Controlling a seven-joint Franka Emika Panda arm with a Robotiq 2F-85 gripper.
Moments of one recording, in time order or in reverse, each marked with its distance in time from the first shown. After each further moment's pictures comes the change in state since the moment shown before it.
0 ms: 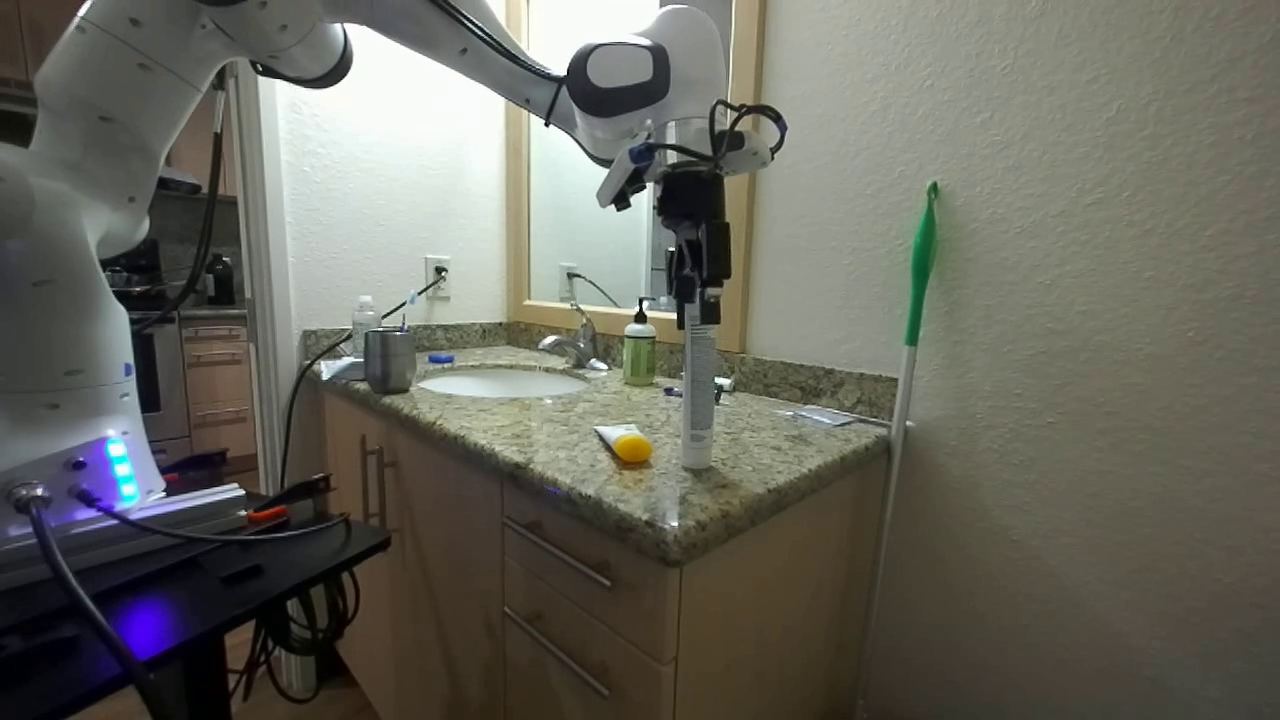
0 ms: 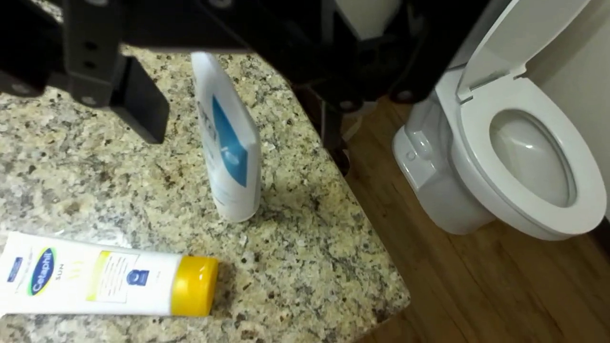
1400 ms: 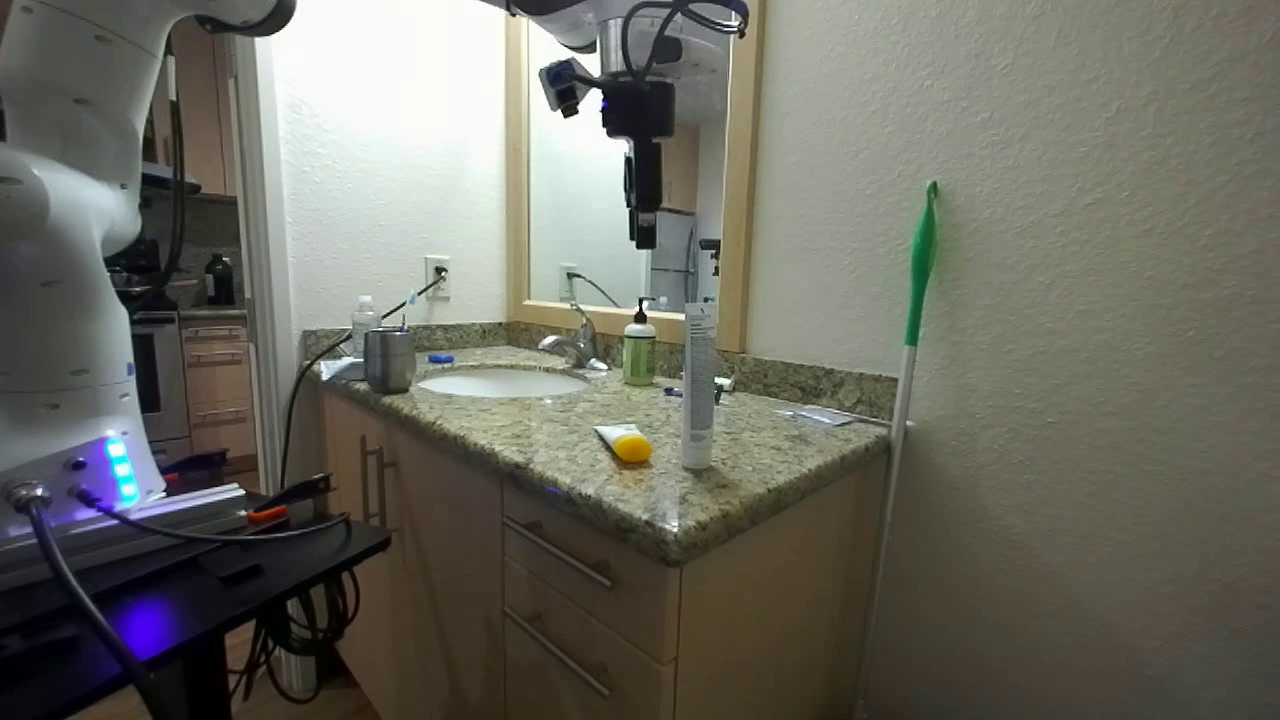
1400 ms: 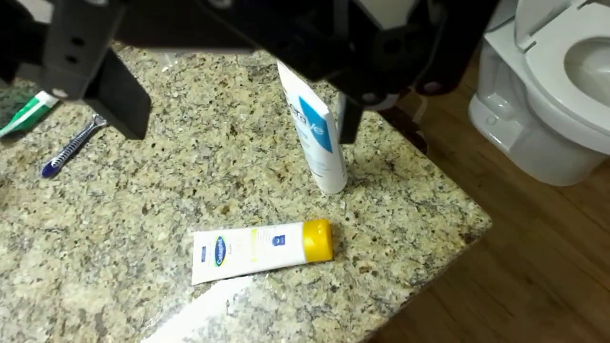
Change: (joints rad) arm 0.082 -0.241 -0.157 -0.131 0.292 -0.176 -0.037
